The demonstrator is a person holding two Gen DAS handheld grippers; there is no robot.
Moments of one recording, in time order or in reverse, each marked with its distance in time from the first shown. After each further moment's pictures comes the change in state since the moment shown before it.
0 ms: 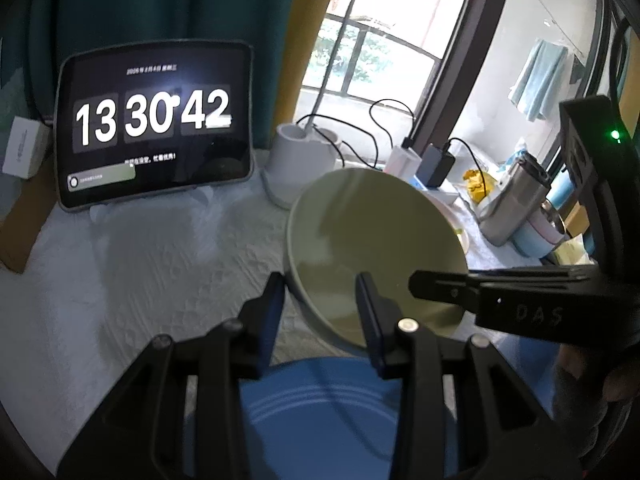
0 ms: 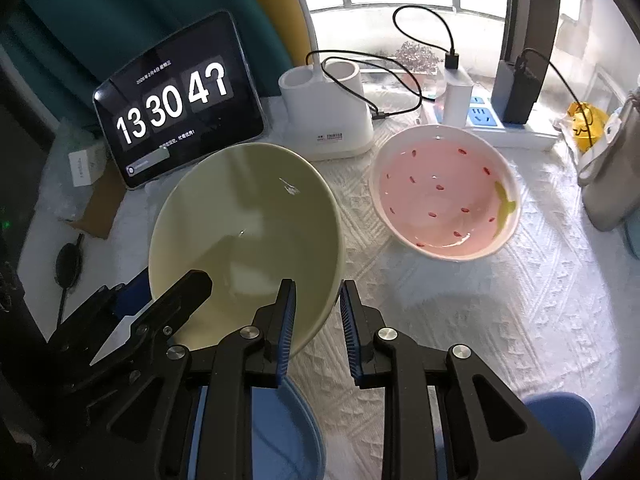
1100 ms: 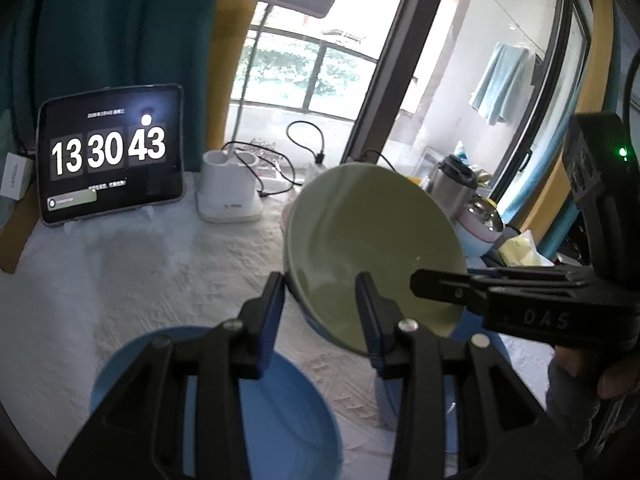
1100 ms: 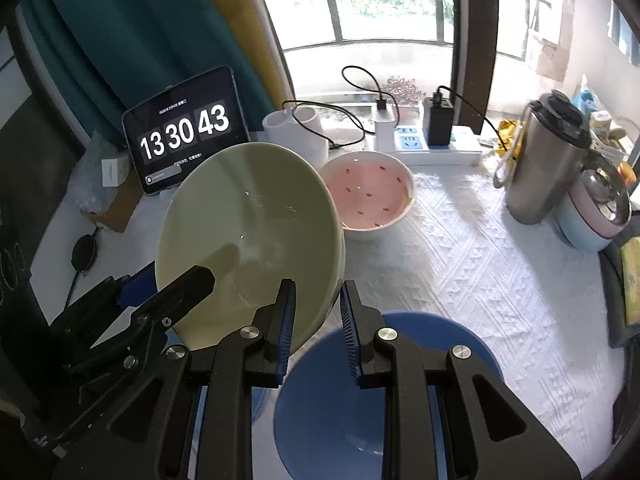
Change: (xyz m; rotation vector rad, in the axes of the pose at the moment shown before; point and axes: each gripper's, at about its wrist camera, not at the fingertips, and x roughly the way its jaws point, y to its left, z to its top) left arm -0.052 -0.083 -0.010 0.041 -0.052 -0.107; right arm -0.103 -0.041 -0.051 -0.019 -0.128 -0.029
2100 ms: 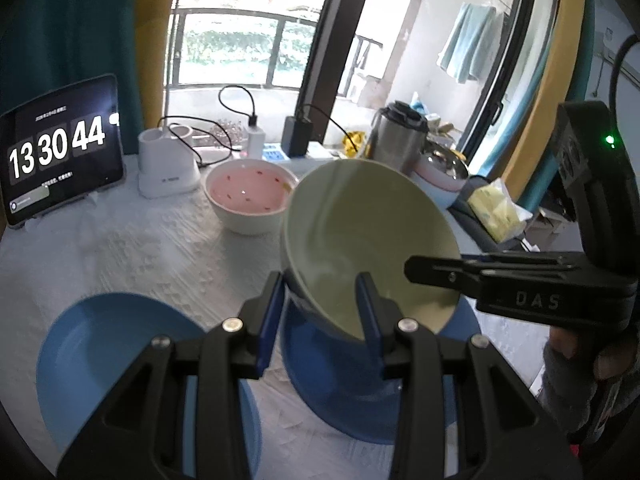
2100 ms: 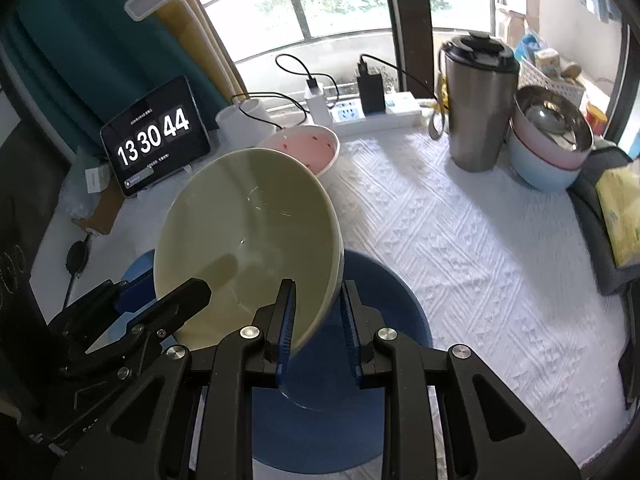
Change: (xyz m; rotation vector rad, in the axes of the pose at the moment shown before) left arm 0.017 -0.068 -0.028 0.111 0.105 -0.063; right arm -0.023 -0.069 -0.047 0.110 0.002 -0.007
